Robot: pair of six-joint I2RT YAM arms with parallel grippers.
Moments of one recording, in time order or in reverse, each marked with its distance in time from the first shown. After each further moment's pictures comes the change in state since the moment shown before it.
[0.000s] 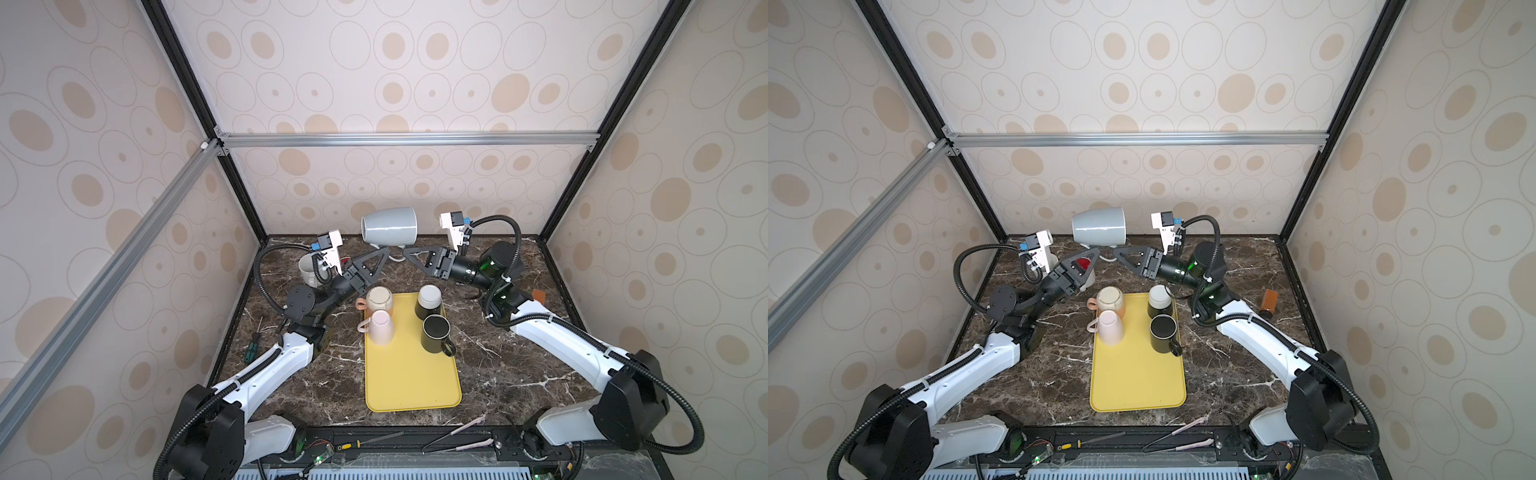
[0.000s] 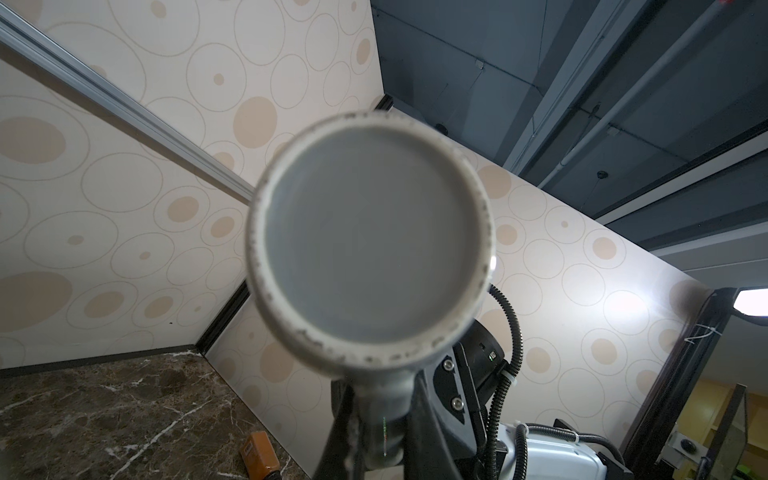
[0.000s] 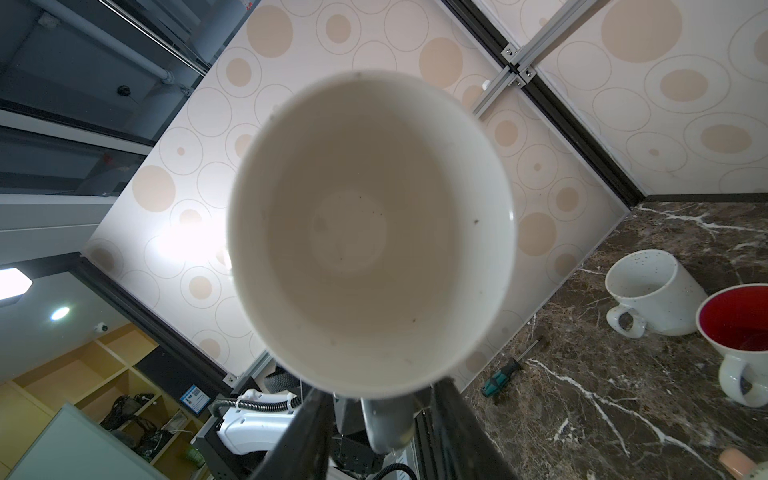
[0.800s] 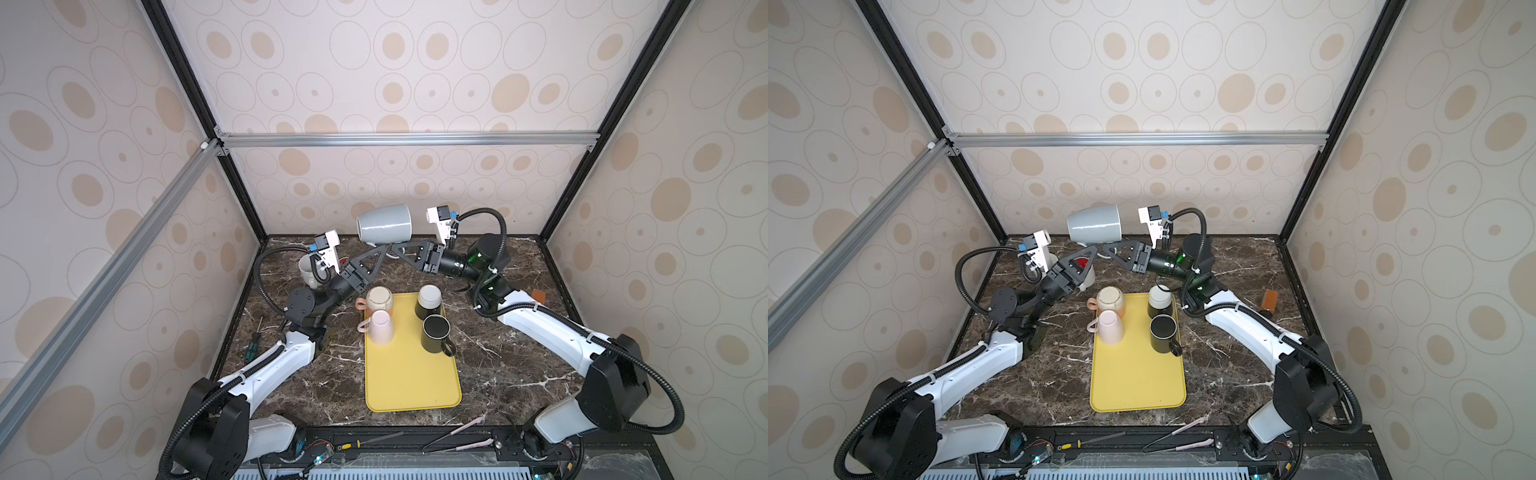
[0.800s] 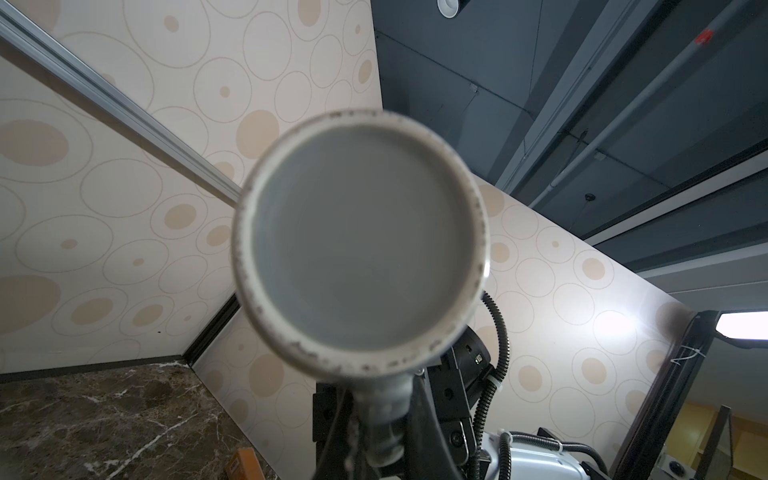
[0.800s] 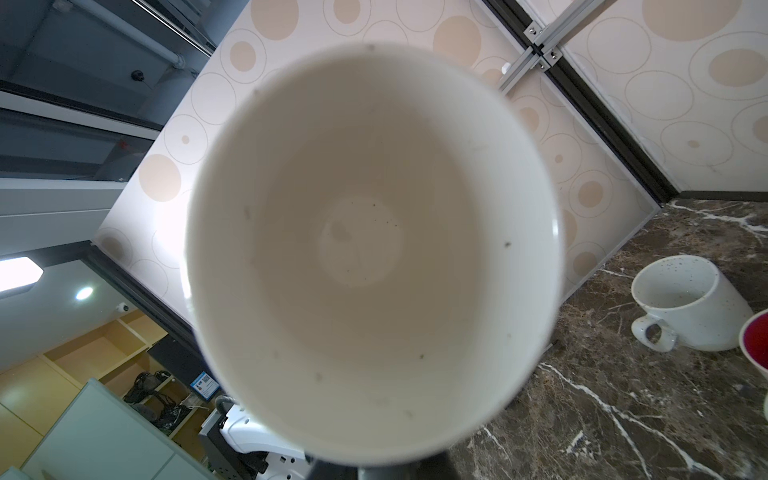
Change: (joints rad) left arm 0.014 0.021 -0.016 0.046 -0.029 -0.027; right arm 0.023 0.108 0.111 -0.006 -0.037 0.005
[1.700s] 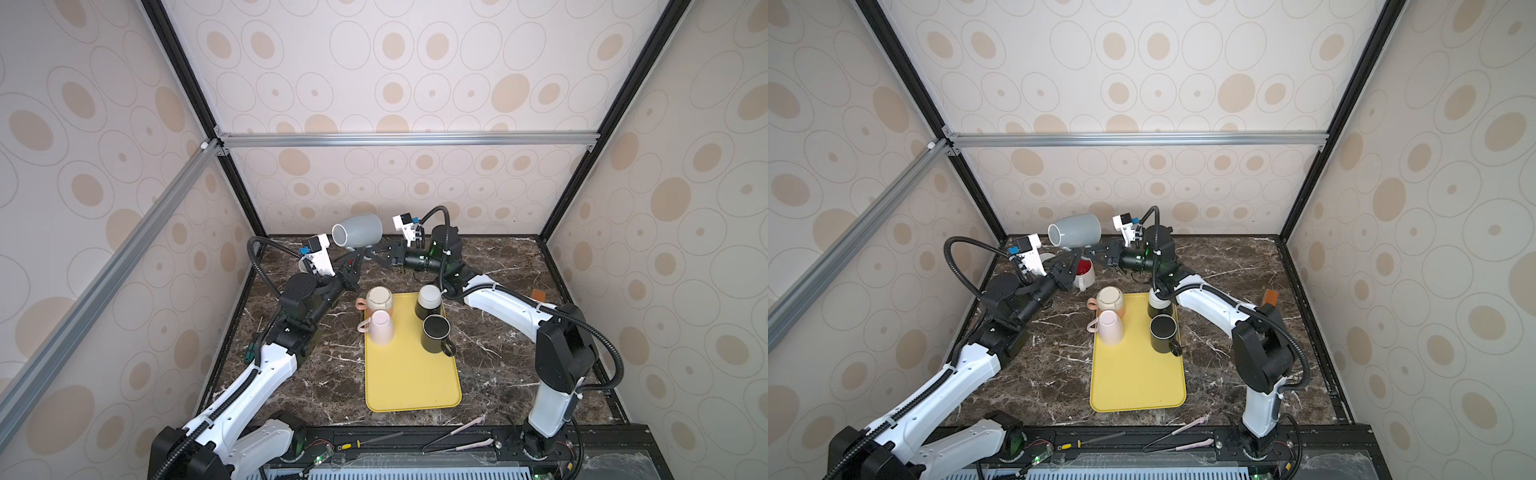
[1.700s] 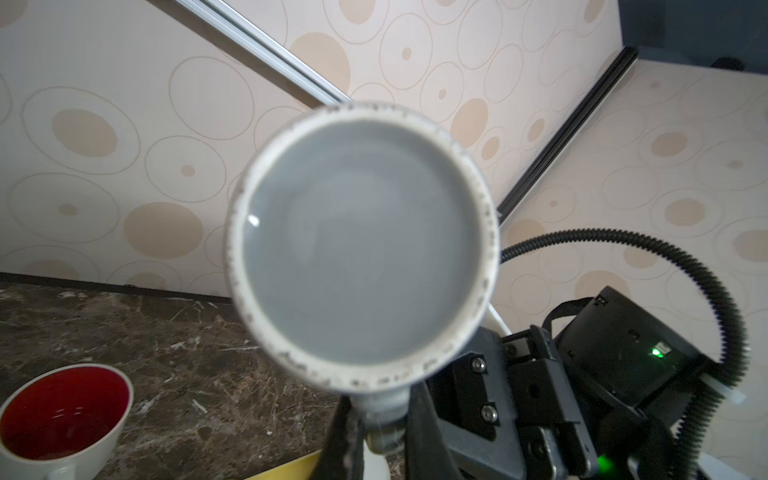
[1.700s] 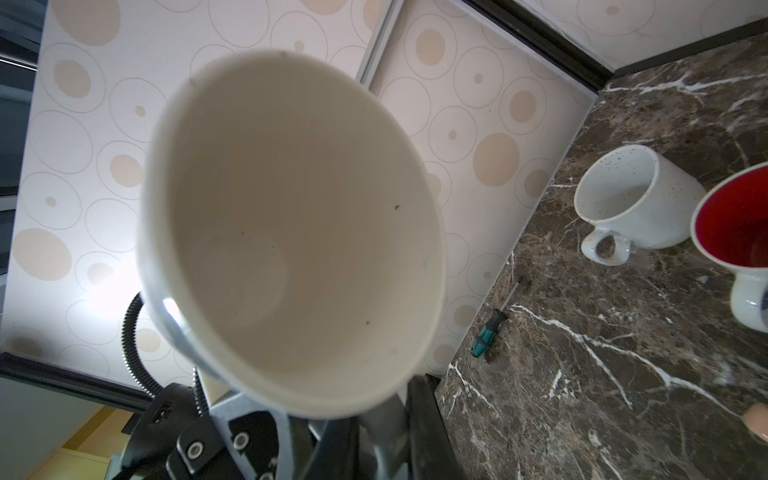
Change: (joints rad) left arm 0.066 -0.190 0.053 -0.710 -0.322 0.445; right arm 0.035 0.289 0.217 -0.144 0.040 0.104
